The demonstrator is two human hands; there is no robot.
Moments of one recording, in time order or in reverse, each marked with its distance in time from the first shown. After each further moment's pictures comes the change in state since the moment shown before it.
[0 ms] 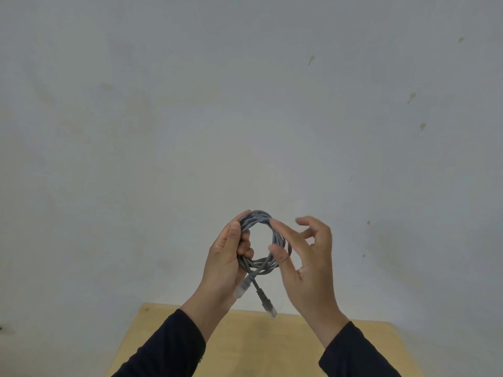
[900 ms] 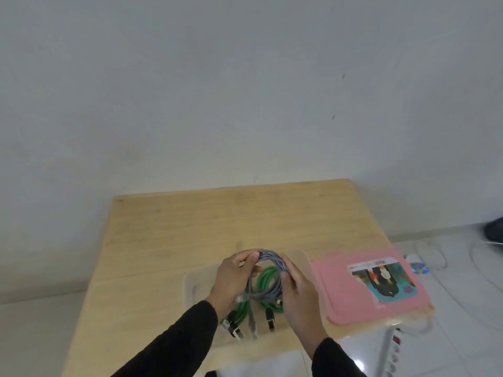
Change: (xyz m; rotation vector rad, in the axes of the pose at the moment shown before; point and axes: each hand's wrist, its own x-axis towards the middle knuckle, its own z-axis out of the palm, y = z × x) left_hand -0.172 -0.175 -0.100 0.618 -0.049 -0.603; right_hand -0.289 0.002 -0.008 -0.002 -0.255 1.063
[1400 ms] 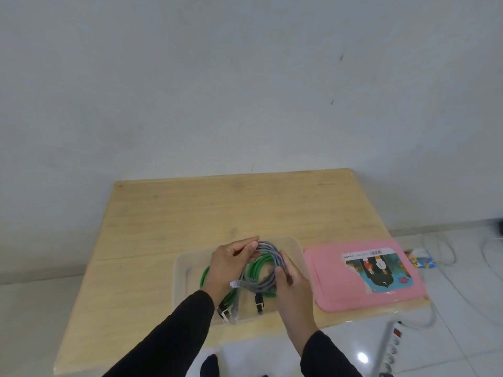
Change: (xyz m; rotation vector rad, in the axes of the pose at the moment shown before) left_hand -0.005 -0.014 0.014 -0.040 0.021 0.060; right_hand -0.011 0.013 -0.008 0.202 0.011 0.167
